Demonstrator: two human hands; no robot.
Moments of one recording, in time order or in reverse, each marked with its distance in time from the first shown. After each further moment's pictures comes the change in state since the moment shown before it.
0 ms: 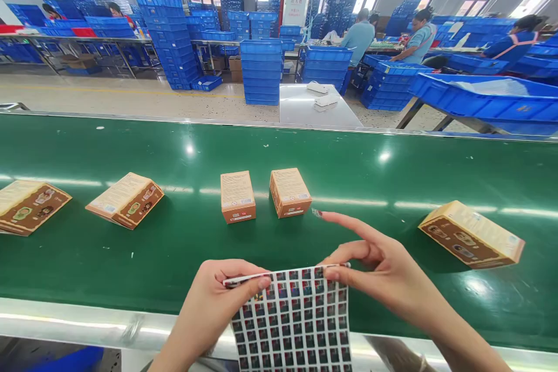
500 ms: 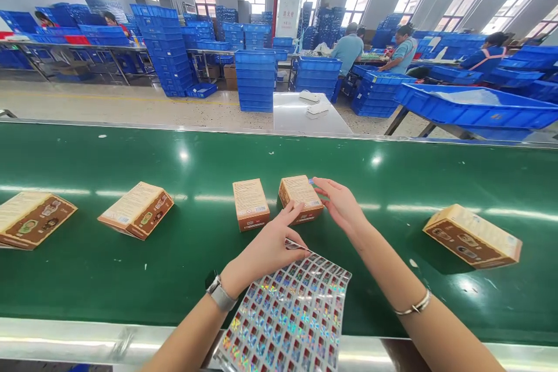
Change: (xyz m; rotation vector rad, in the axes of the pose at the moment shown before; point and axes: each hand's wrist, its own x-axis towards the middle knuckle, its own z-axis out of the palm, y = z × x) left_hand 0.091 0.018 0.057 0.451 -0.366 0.526; right_hand 0.126 0.043 -0.040 0.381 0.590 -0.015
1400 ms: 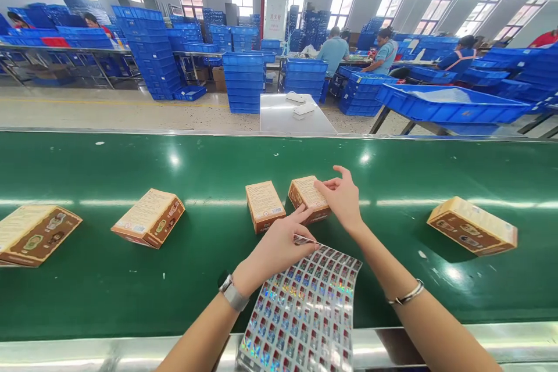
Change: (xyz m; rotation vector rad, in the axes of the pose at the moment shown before) left_hand 0.049 0.036 0.055 -0.088 0.004 -0.004; right_hand 0.018 -0.014 -0.080 -0.649 0.241 -0.368
